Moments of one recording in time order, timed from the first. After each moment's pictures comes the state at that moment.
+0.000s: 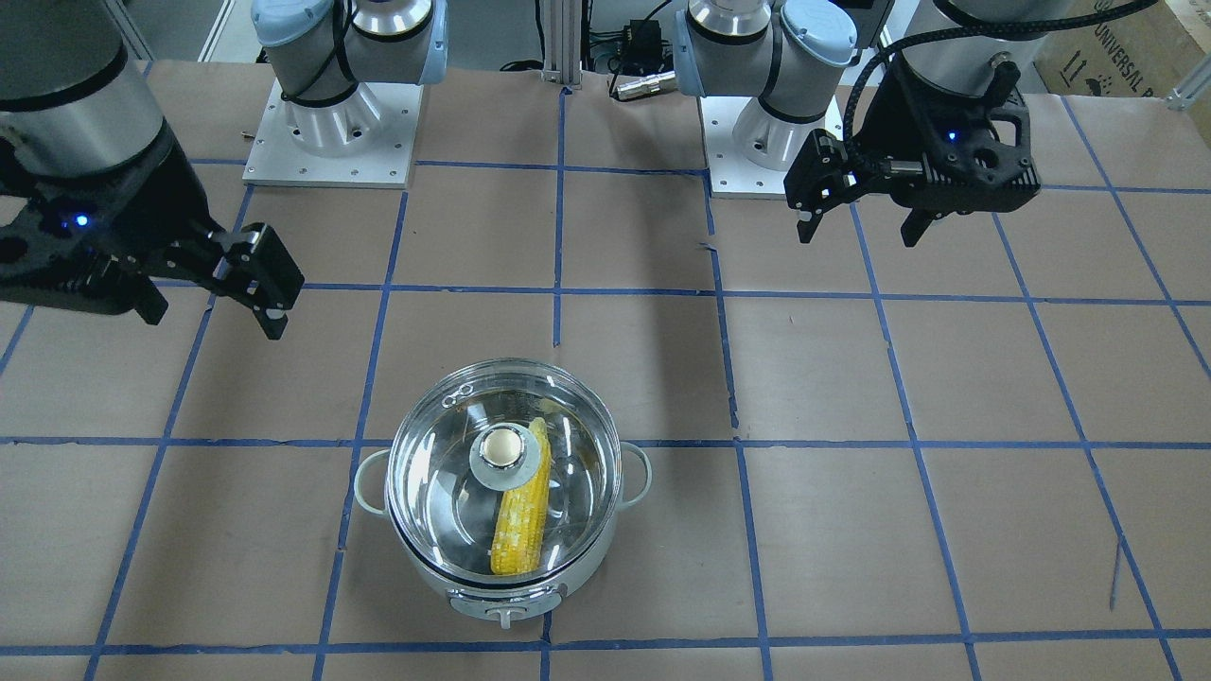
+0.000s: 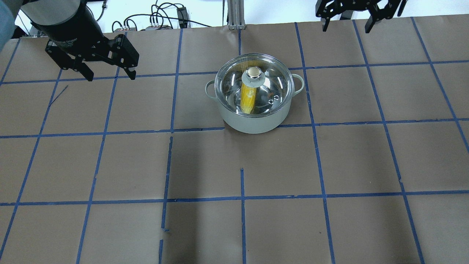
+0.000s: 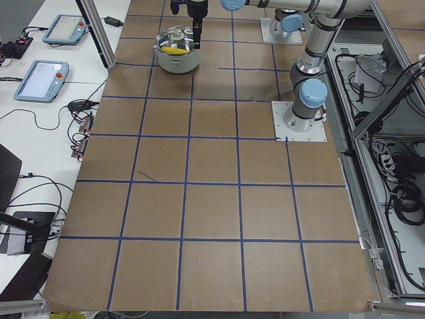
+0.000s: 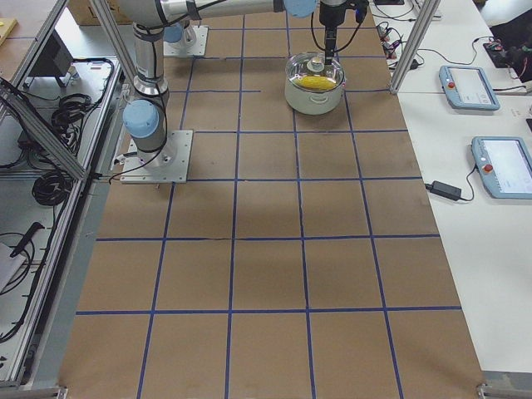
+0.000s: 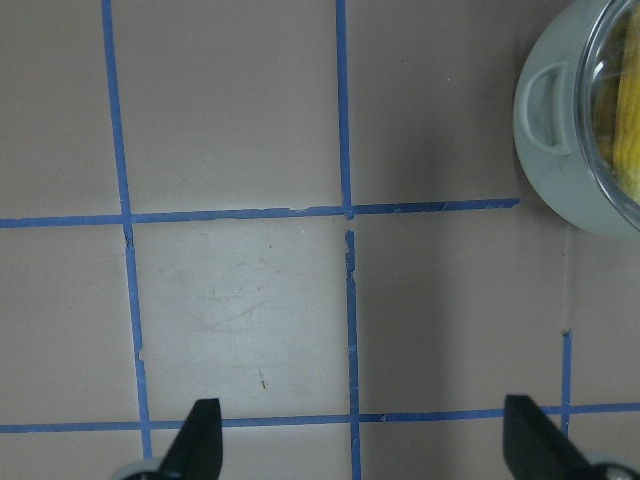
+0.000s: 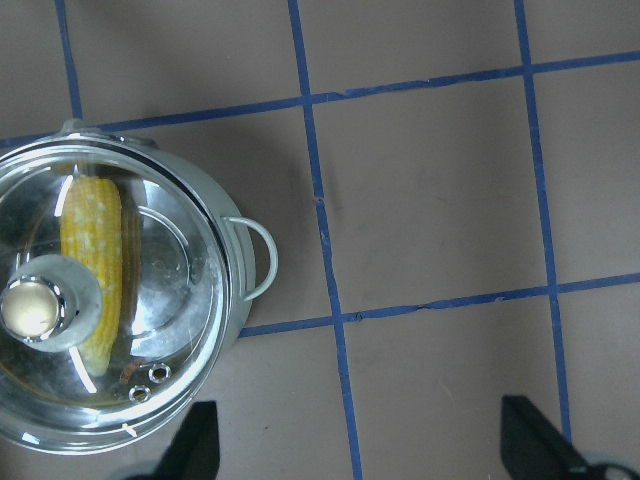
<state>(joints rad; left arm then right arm) -1.53 -1.59 -1.46 -1.64 1.57 0.05 1.57 -1.40 1.31 -1.57 -1.59 0.12</state>
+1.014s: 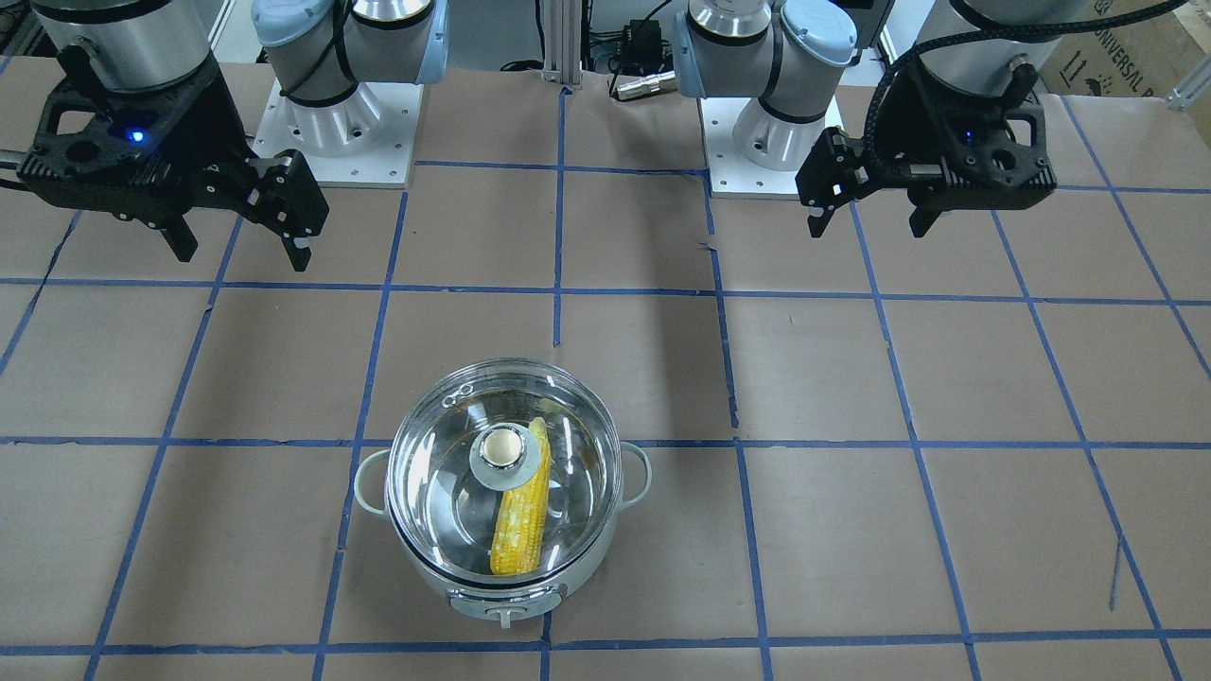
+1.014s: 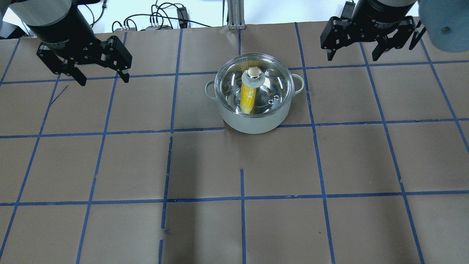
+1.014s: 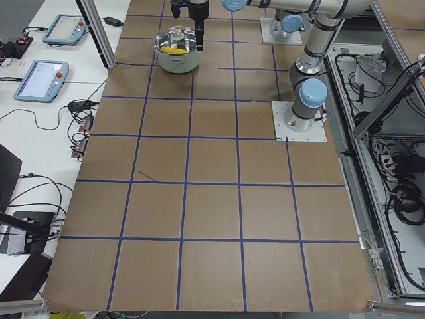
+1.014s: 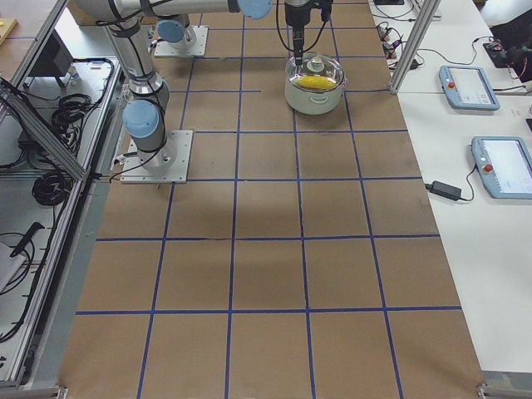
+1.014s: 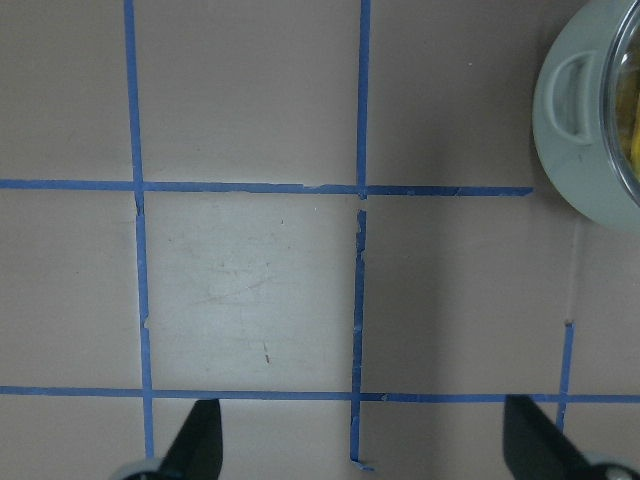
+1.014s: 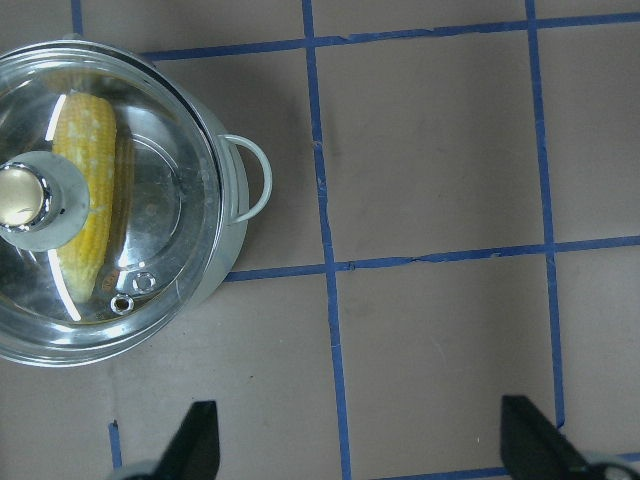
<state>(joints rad) -1.52 -1.59 -1.45 -1.69 1.58 0.02 1.57 -1.55 1.51 -1.66 -1.59 0.07</state>
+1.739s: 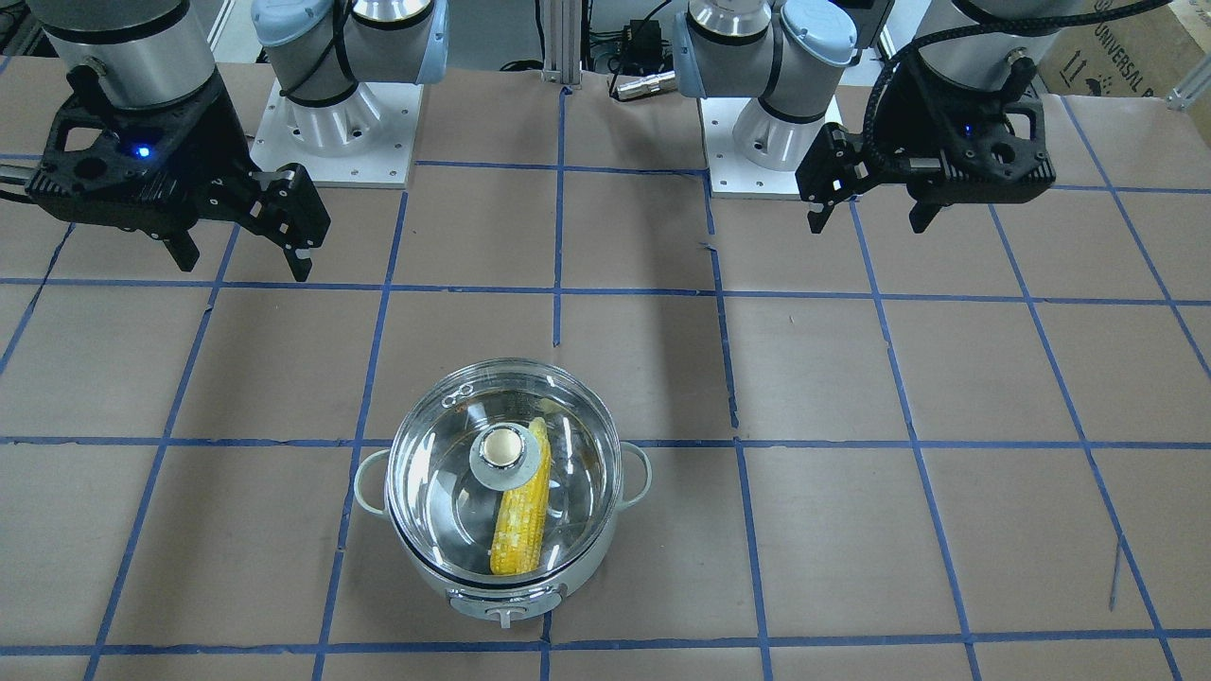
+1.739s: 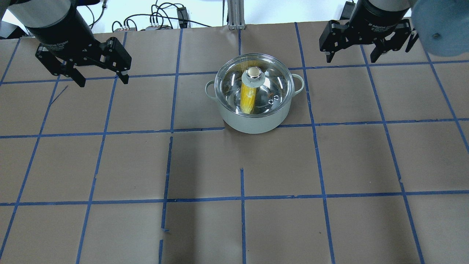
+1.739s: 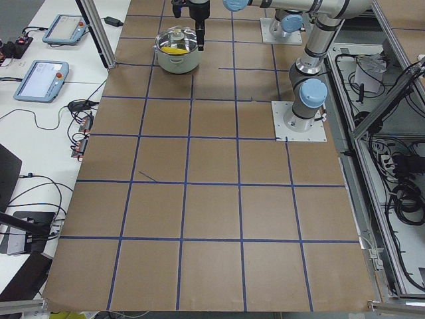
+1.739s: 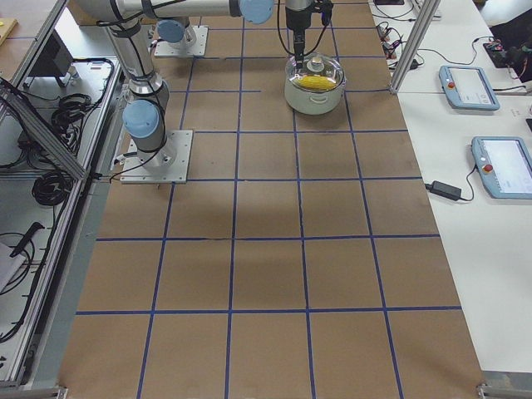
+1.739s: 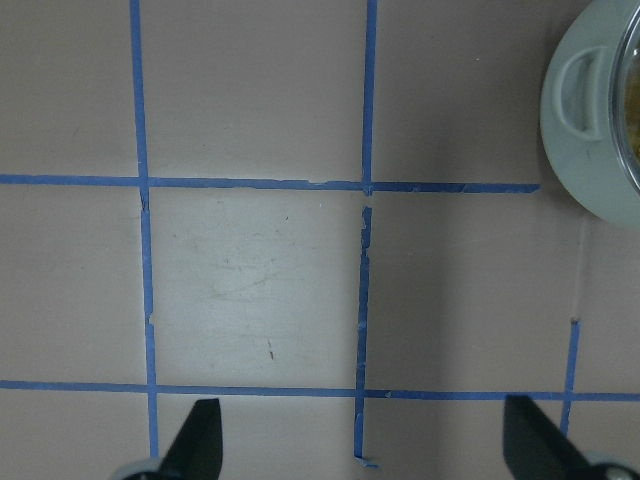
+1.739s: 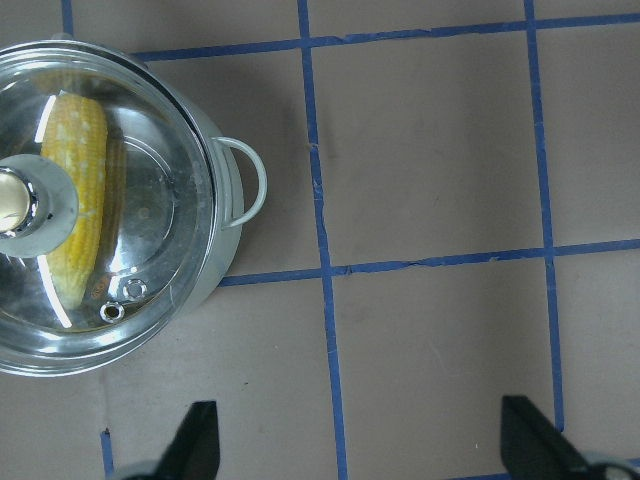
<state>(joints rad) -1.52 -1.58 -1.46 -1.69 1.58 0.02 1.57 -1.54 1.52 -1.67 -1.60 0.08</state>
